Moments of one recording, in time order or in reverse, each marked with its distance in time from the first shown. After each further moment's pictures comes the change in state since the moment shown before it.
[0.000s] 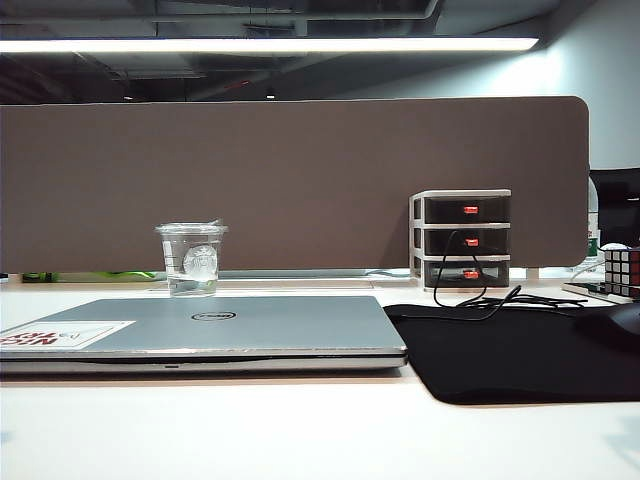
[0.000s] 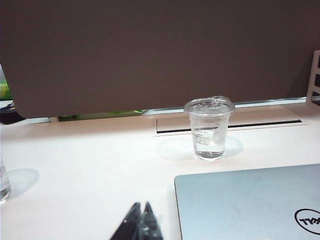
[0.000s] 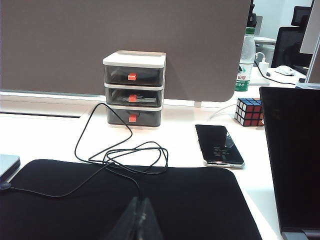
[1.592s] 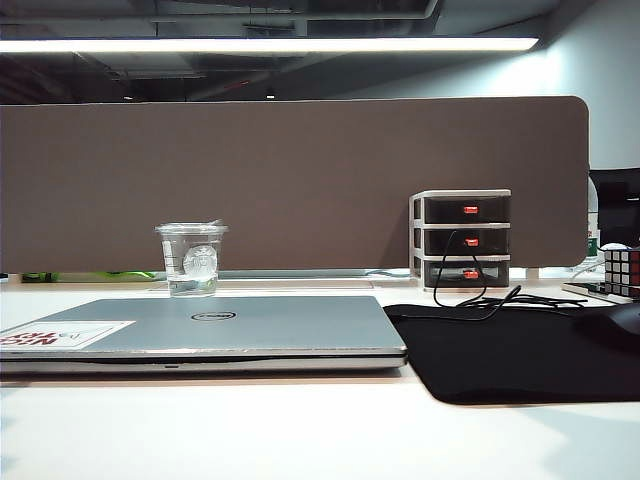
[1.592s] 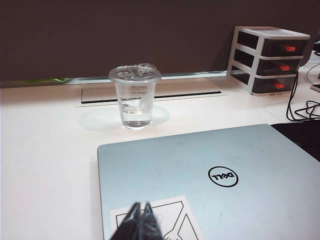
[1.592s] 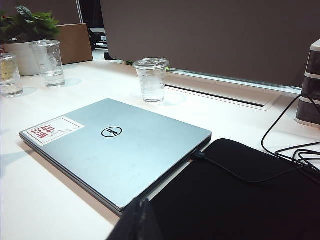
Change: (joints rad) left arm 0.000 0.000 0.000 -0.116 0.253 -0.114; right arm 0.000 0.000 0.000 -0.052 -0.674 0.085
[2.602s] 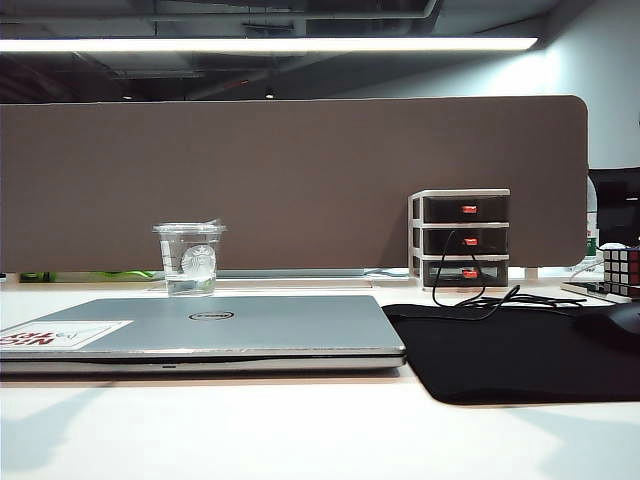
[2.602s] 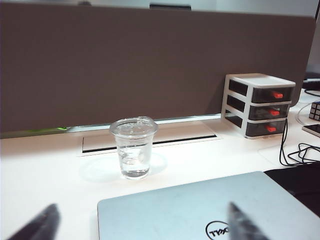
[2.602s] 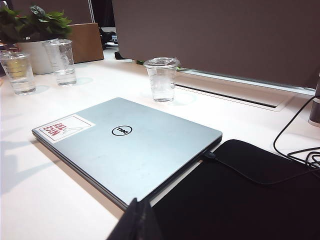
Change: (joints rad) left arm 0.000 0.080 0.077 0.145 0.007 0.001; right arm 0.000 0.000 0.000 0.000 -0.042 0.001
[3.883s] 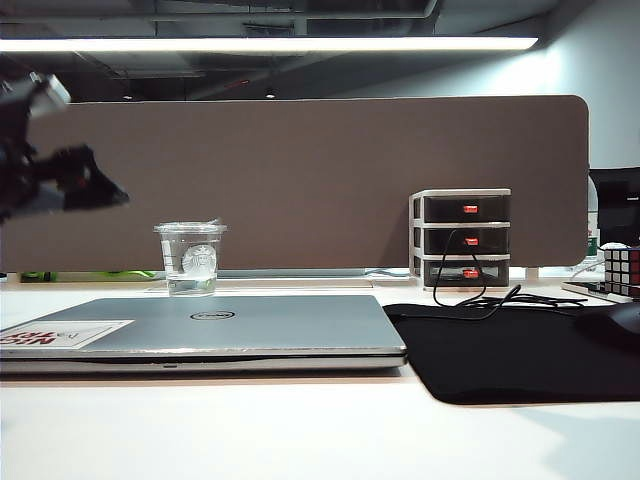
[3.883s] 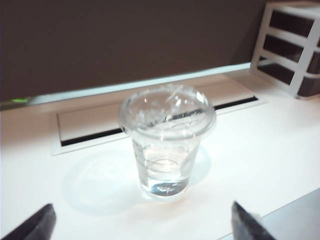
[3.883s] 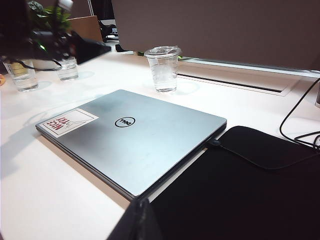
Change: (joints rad) left arm 0.232 1.619 0.629 0.736 0.370 0.091; right arm 0.000 0.000 0.000 -0.046 -0.002 0.018
